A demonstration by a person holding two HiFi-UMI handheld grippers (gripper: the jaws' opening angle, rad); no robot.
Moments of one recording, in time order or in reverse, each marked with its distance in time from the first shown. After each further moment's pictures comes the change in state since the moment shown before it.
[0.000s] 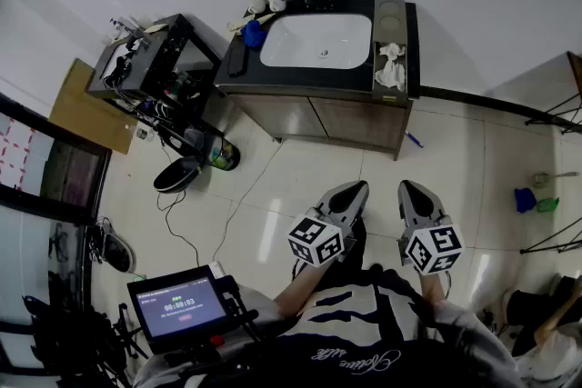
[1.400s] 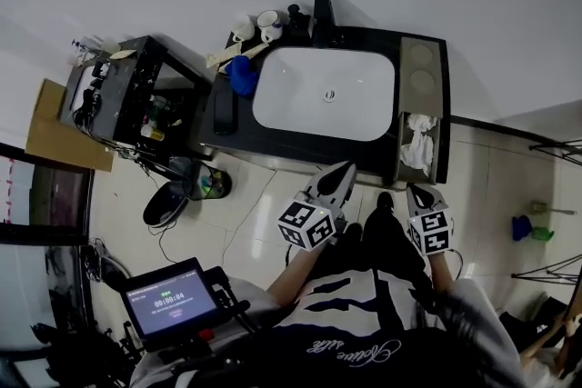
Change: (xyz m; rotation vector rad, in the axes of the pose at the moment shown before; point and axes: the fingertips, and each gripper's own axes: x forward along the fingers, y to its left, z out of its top) left arm 0.177 0.295 0.125 -0.055 -0.006 0.058; right arm 0.309 -0.164 -0.043 -0.281 0.480 -0.102
